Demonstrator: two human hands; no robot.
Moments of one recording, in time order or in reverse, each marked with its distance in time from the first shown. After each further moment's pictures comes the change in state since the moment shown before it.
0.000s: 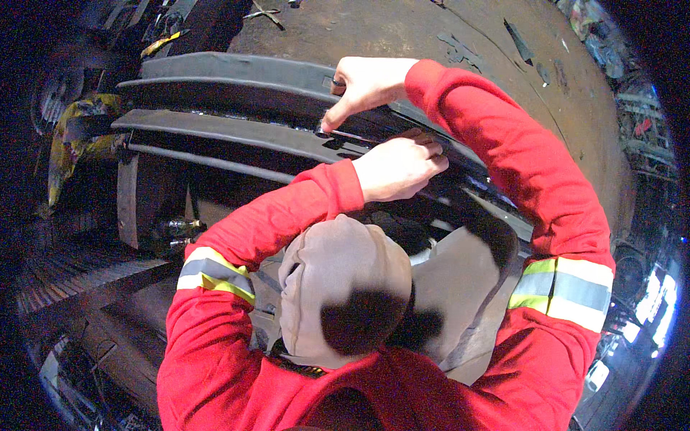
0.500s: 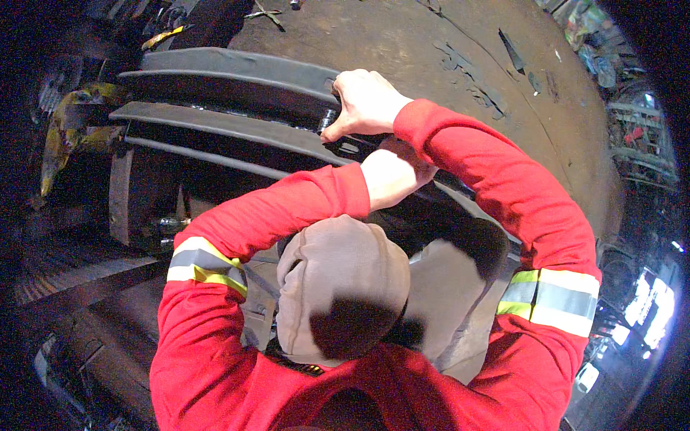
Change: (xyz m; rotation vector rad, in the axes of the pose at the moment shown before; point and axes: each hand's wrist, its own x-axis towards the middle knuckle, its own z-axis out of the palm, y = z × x) left_hand -0.002 0.007 0.022 -0.038 0.220 -0.148; right_hand 0.005 0.004 0.039 -0.165 0.436 -0.096
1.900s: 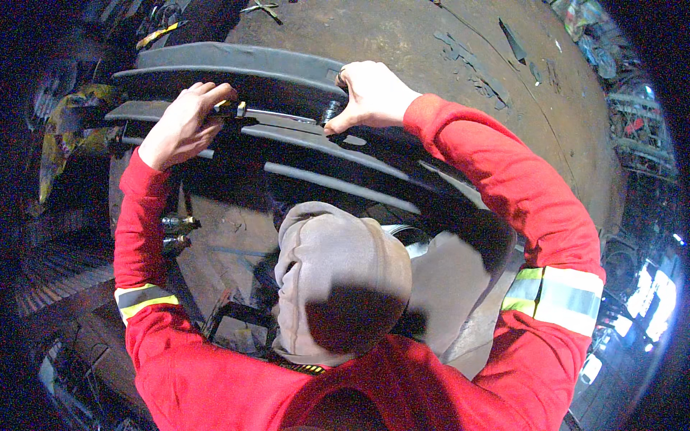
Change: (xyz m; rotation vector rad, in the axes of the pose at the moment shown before) left_hand -0.082 -0.087 -0.266 0.400 -0.435 -0.305; right_hand -0.005 0.000 0.002 0.123 0.011 0.027
